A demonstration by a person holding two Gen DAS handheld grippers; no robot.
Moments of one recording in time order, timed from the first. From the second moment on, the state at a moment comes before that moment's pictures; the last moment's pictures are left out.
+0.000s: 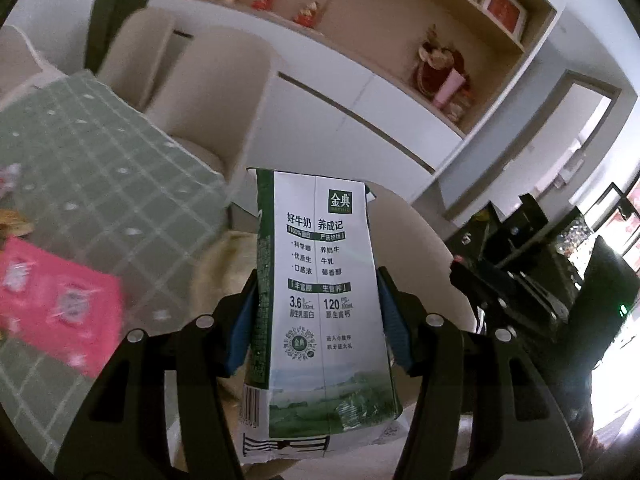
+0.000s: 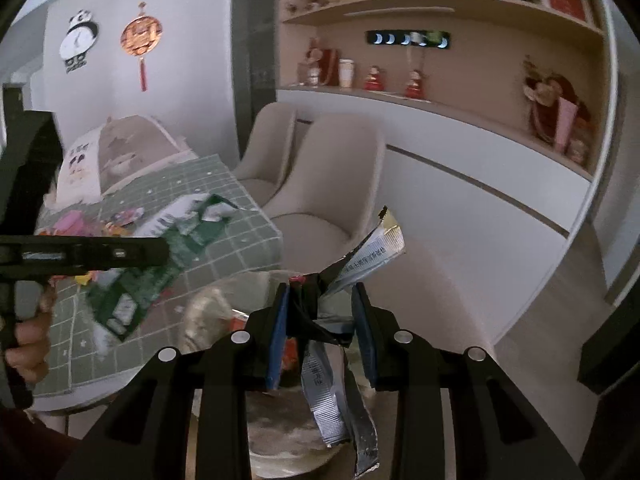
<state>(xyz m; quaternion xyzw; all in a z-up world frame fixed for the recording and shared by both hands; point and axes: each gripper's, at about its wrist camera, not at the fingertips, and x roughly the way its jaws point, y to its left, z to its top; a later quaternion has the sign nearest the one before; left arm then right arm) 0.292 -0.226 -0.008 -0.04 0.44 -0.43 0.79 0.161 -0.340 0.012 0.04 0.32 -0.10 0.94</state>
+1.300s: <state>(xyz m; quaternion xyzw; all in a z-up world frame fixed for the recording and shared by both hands) 0.290 -0.145 -0.028 -0.06 0.44 -0.23 0.86 0.239 -0.318 -0.143 0.15 0.50 0.01 0.86</state>
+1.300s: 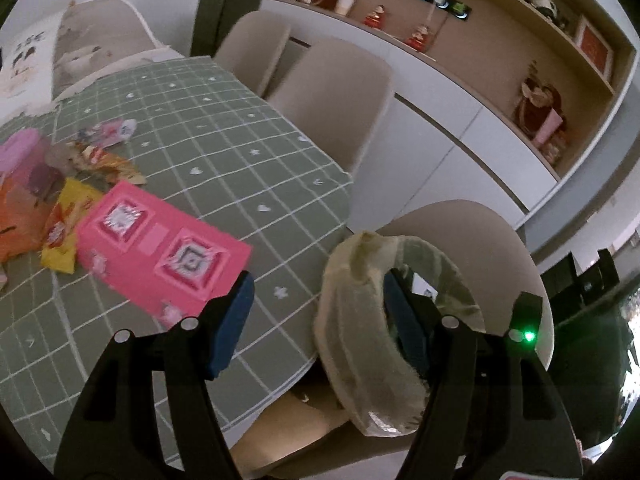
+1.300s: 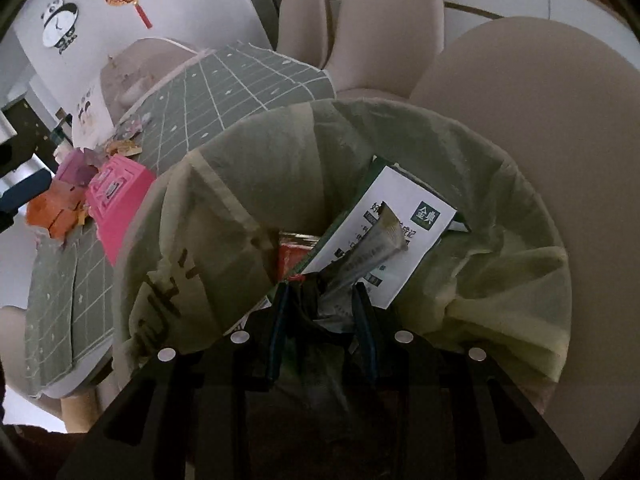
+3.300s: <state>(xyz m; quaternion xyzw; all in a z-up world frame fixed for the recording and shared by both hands) 0.357 0.223 0.027 -0.13 0.33 -0.10 0.93 0.307 -0.087 -0.032 0.04 0.34 0.14 0.93</state>
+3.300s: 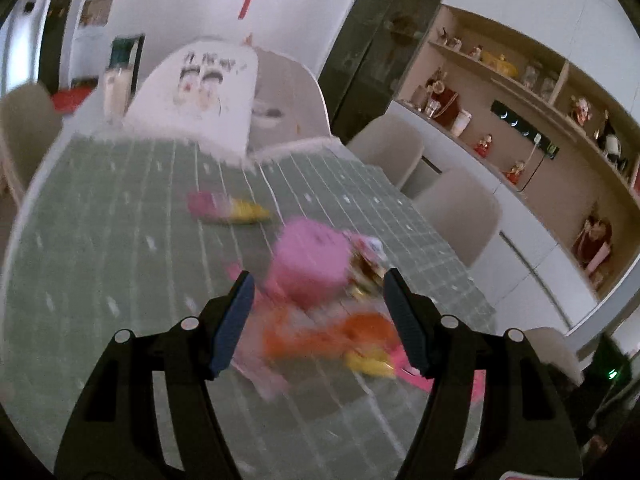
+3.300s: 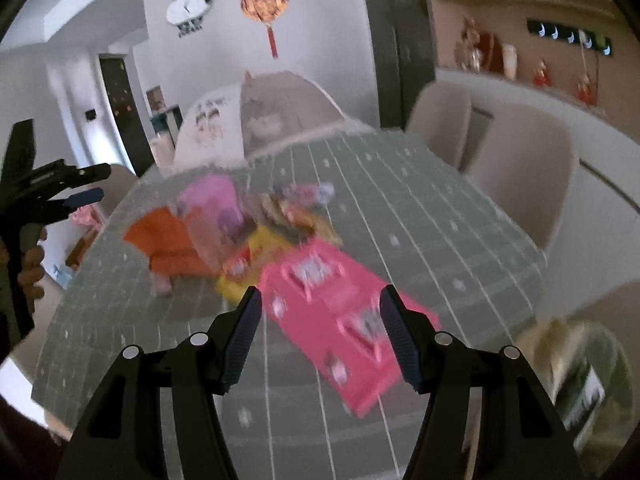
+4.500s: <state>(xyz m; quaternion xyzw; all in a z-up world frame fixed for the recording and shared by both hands) 0.618 0.261 -0.123 0.15 0.47 -0.29 0.82 0.609 -0.029 -0.077 -0.09 0.41 0.29 0.86</state>
